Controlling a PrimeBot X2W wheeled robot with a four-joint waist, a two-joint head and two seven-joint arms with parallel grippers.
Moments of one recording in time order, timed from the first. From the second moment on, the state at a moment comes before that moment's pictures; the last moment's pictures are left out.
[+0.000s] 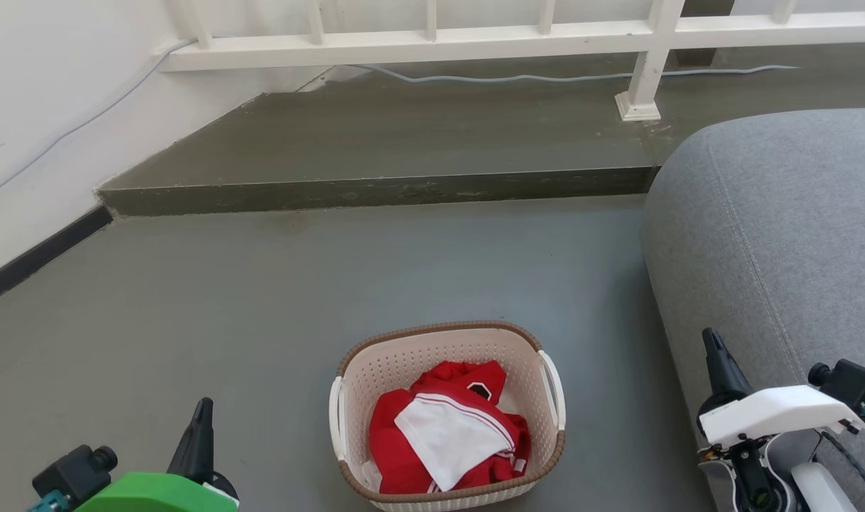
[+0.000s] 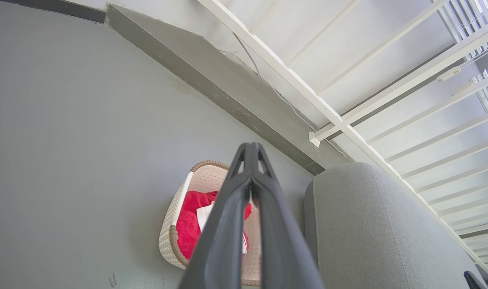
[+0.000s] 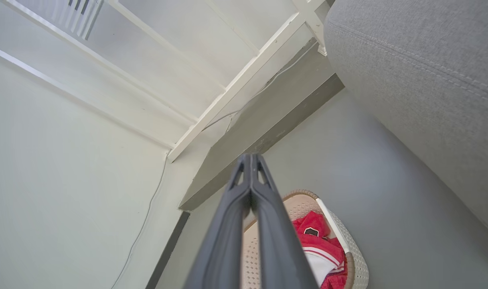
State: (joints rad) left arm 0.13 0.14 -0.19 0.06 -0.97 0.04 -0.10; right arm 0.03 -0.11 0.14 0.24 0.91 -0.02 -0.11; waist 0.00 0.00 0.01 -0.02
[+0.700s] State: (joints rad) left arm 0.07 0.12 -0.12 0.13 -1.25 -0.01 -0.04; right arm 0.00 -0.10 0.06 0.24 1.20 0.03 -0.04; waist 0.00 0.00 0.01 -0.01
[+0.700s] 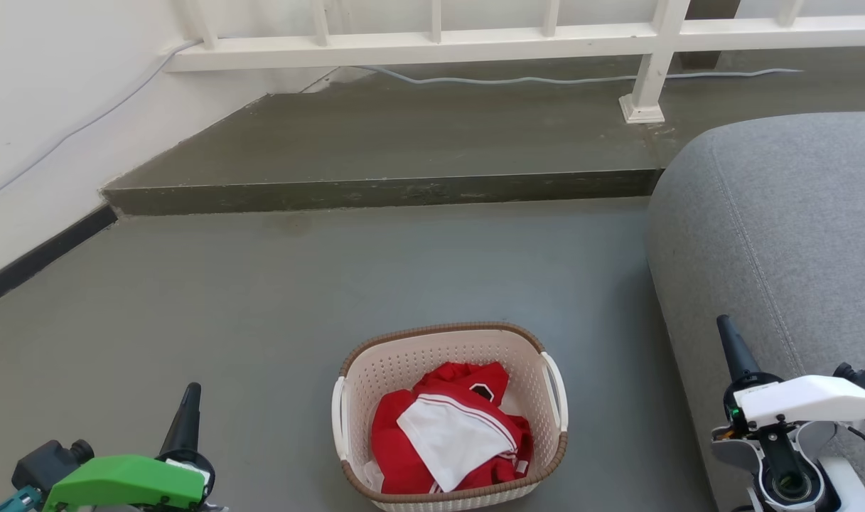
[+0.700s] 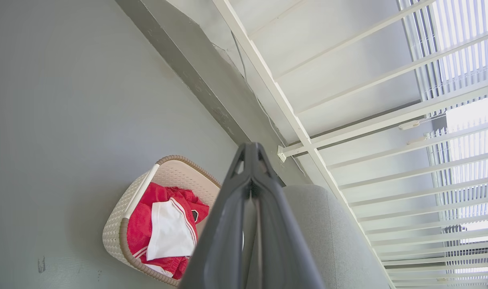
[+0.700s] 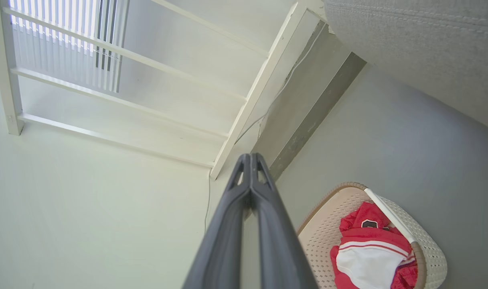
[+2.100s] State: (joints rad) left arm -0.04 0.11 -0.02 0.25 -1.68 -0.11 0.03; right arm -0.05 -0.08 -0.07 0.26 1.65 0.11 0.06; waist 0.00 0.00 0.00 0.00
